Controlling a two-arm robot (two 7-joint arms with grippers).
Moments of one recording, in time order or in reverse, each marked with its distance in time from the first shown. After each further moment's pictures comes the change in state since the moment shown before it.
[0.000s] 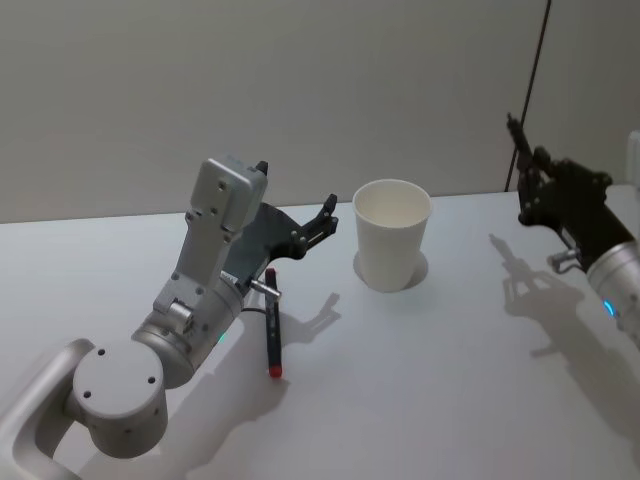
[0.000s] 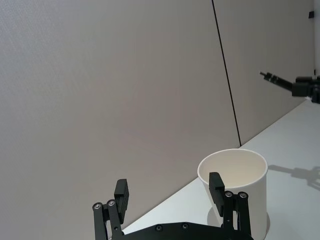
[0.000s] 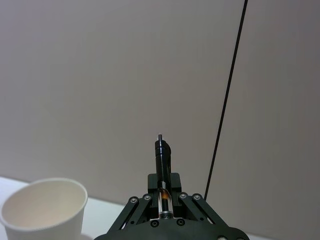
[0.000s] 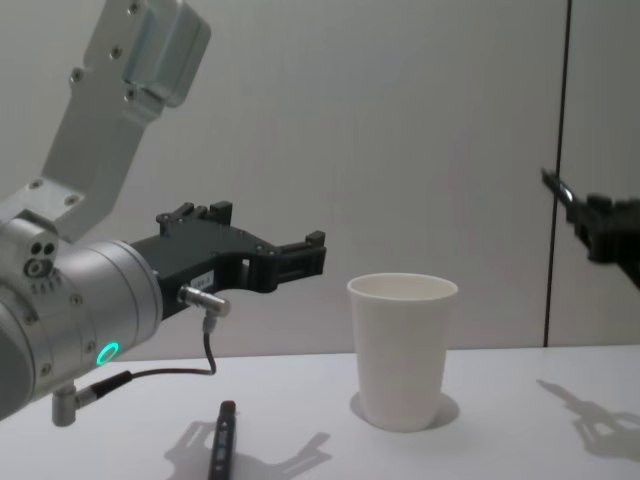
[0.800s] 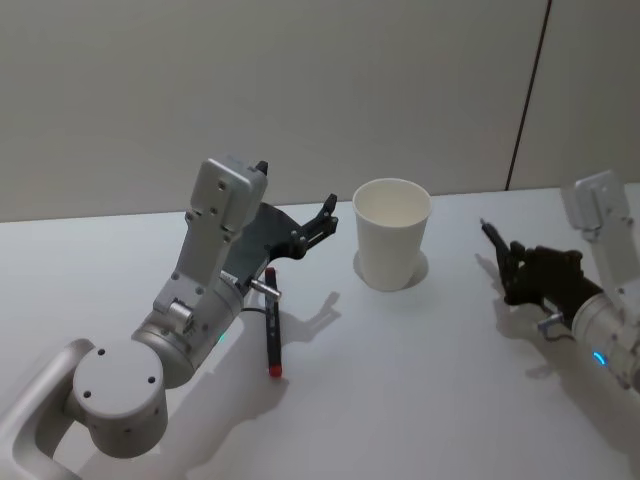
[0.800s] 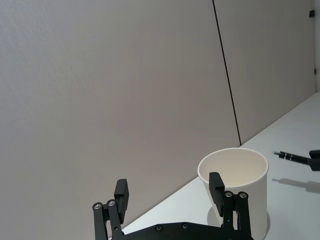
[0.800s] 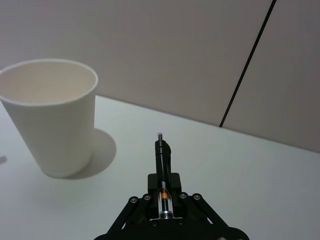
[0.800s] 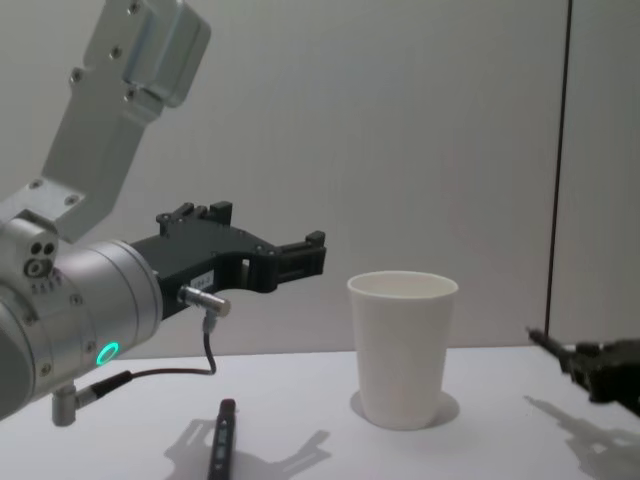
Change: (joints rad) left arm 0.000 0.000 0.000 0.000 0.000 0.000 0.000; right arm -0.032 0.022 -0.029 -0.028 -0.047 0.379 0.055
